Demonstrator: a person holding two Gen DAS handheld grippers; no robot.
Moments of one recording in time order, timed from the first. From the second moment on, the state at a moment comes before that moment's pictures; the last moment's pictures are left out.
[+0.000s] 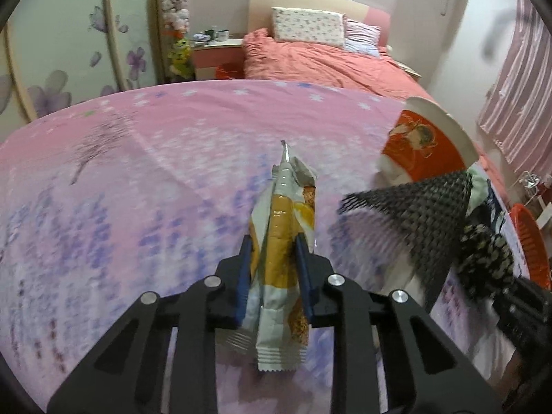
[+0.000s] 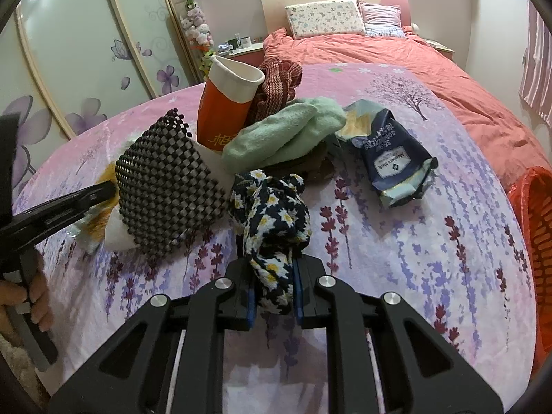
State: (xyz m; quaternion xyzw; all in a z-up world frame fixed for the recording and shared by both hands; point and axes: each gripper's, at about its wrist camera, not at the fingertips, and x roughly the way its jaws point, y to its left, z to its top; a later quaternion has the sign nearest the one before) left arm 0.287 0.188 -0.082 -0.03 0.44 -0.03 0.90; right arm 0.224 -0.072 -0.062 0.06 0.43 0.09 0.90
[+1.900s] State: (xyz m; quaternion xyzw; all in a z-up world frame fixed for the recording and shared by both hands) left arm 0.261 0.183 -0.085 0.00 0.43 -0.02 0.90; right arm 0.207 -0.067 -0.062 0.03 0.43 0.07 0.90
